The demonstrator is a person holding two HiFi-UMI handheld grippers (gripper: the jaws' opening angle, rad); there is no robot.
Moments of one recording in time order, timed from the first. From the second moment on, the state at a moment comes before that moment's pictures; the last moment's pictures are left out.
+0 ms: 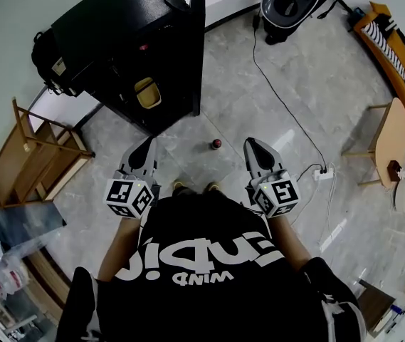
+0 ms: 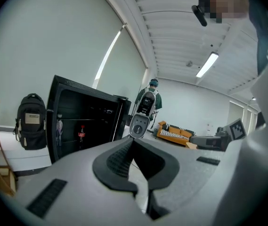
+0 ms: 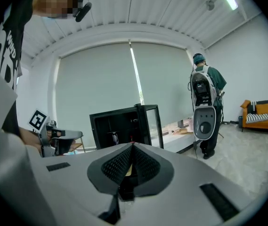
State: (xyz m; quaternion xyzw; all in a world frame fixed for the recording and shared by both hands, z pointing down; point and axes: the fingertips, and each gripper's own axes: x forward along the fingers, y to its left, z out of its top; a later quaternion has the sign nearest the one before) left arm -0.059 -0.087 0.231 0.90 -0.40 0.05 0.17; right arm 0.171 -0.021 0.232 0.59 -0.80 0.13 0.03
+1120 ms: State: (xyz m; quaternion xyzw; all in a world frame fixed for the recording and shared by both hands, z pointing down) left arm -0.032 -0.090 0.265 0.90 -0.41 0.07 0.10; right arm 0.164 -0.036 0.268 0.61 -0.78 0.10 0.04
